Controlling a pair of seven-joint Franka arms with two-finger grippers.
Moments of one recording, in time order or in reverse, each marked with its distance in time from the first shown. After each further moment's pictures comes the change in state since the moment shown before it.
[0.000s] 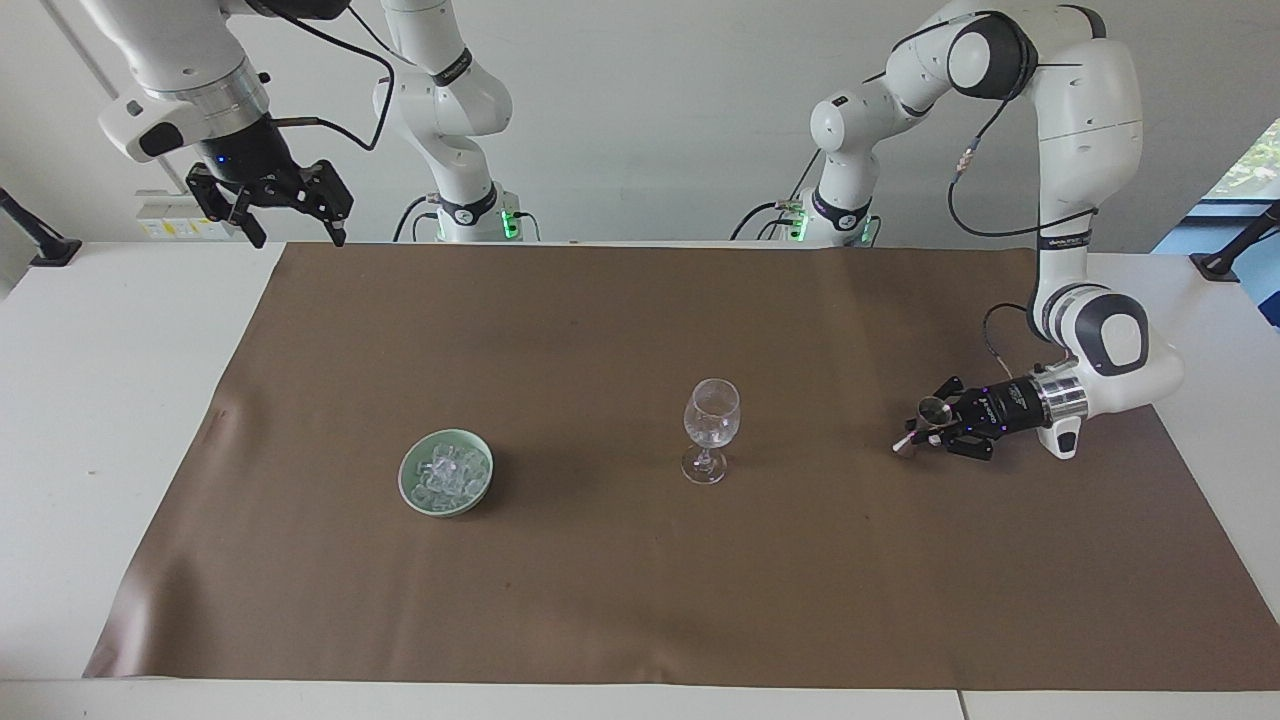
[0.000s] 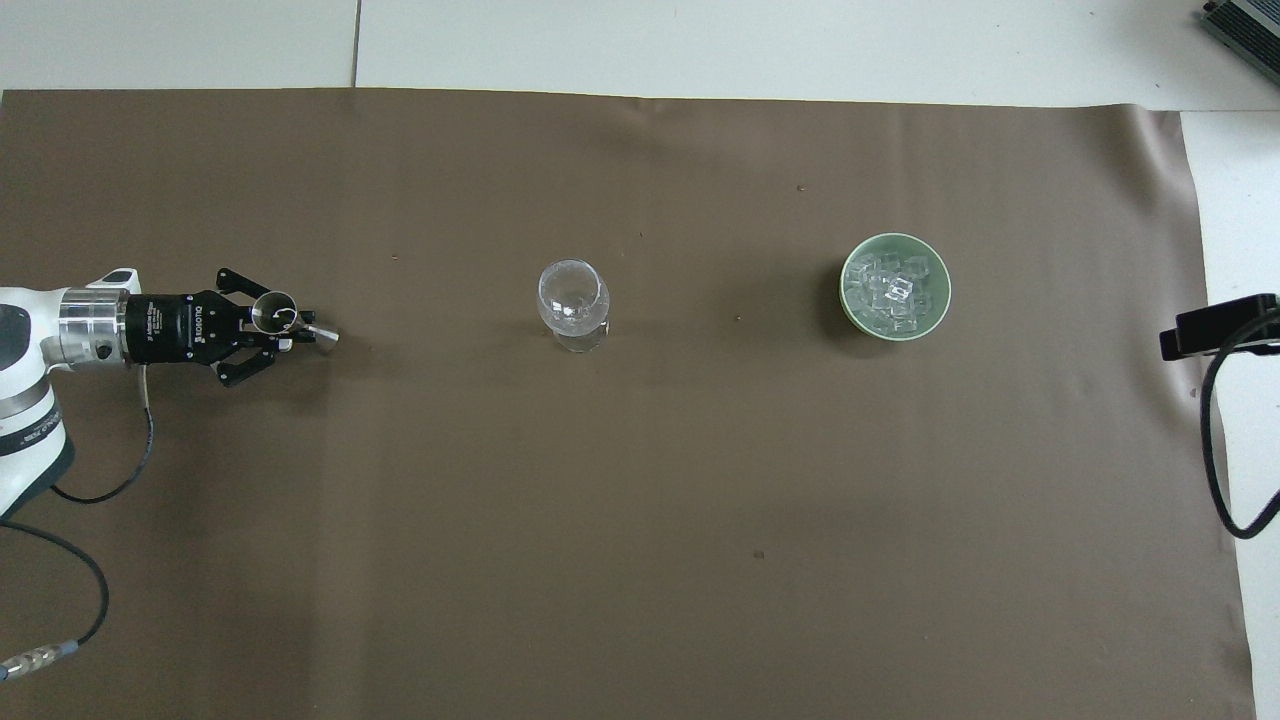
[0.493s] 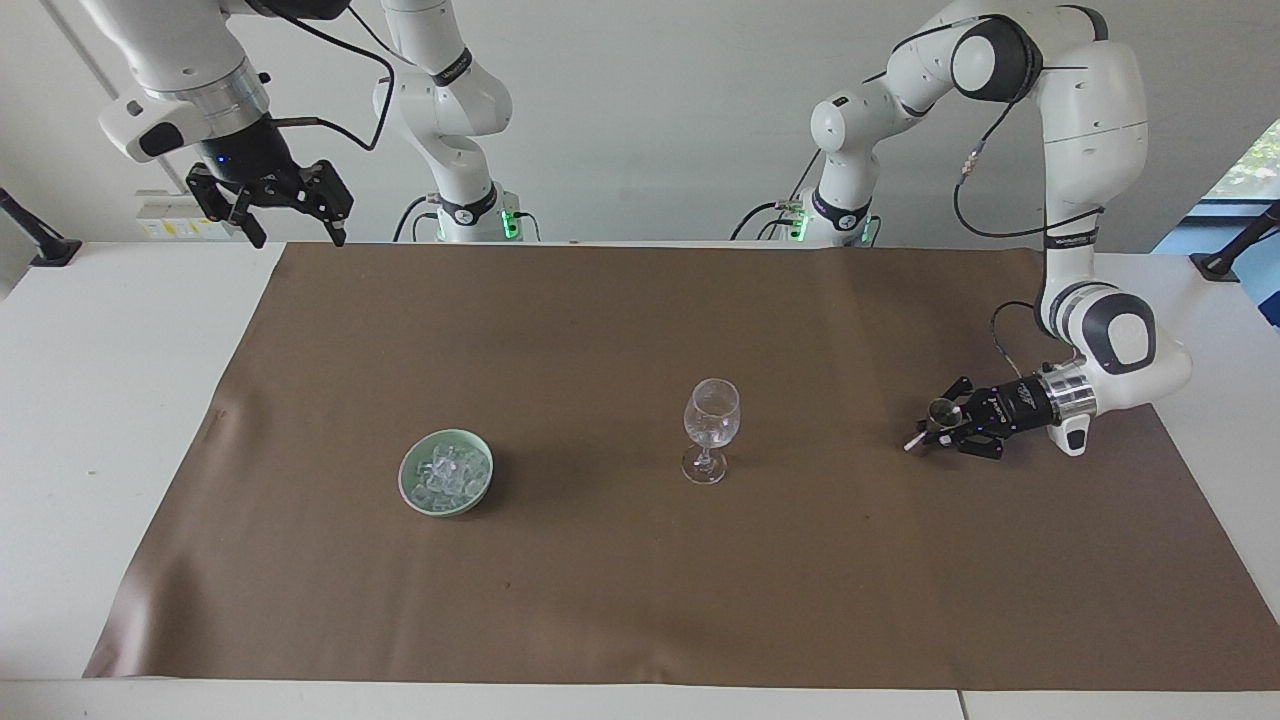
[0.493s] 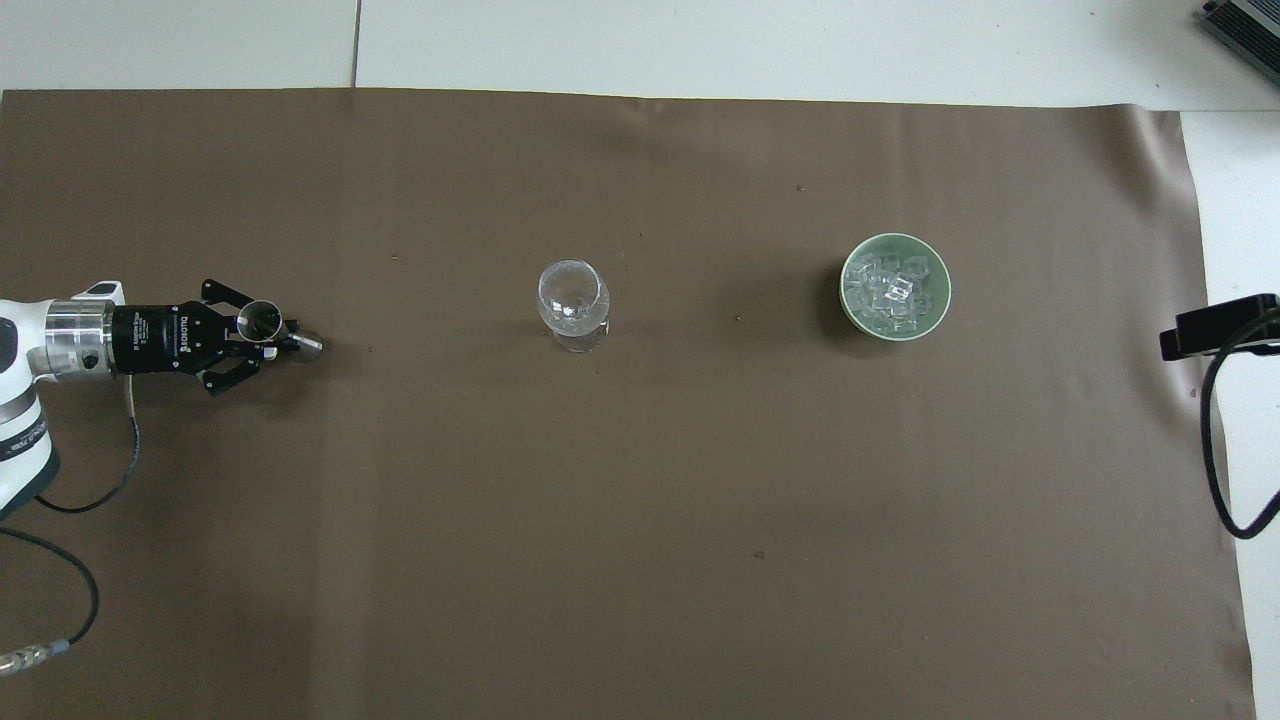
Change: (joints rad) left arm 0.016 0.023 0.035 -0.007 0.018 0.008 -0.001; right arm 0.000 0.000 0.000 0.000 0.000 0.000 0.000
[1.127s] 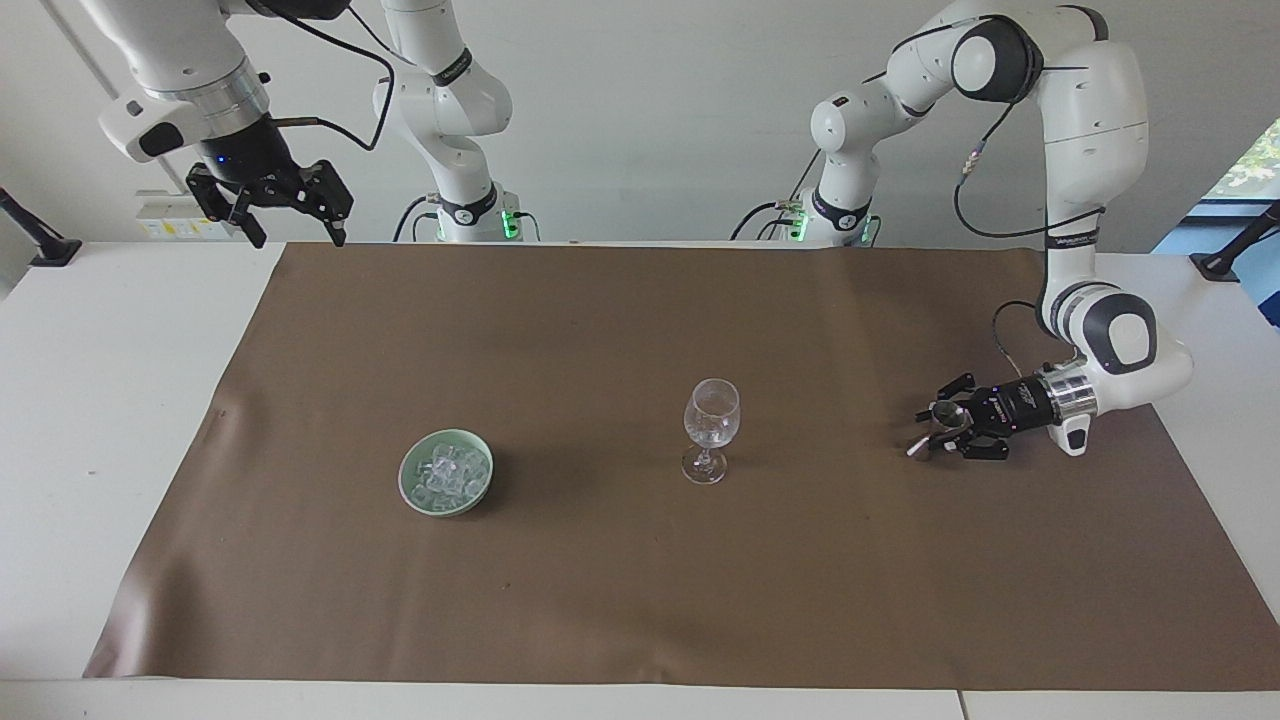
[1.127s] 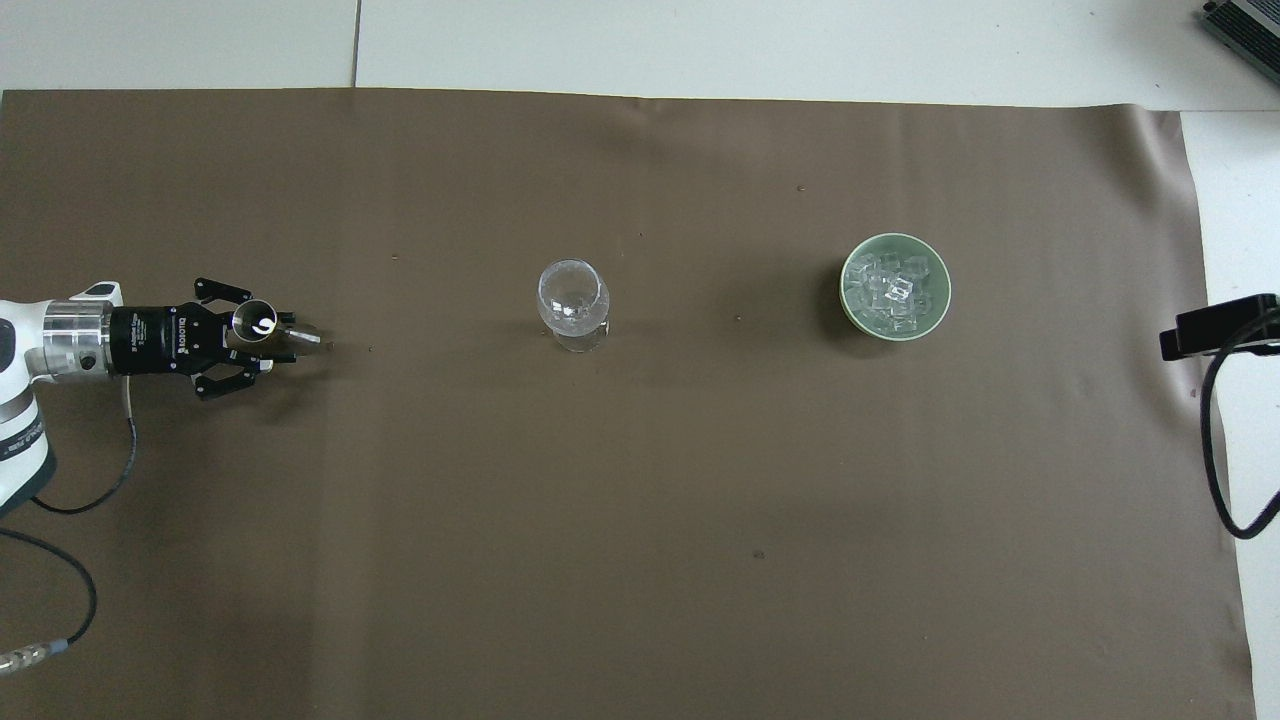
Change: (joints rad) left arm 0.004 0.001 0.003 0.004 0.020 -0.003 0.000; right arm 0.000 0.000 0.000 0.000 0.000 0.000 0.000
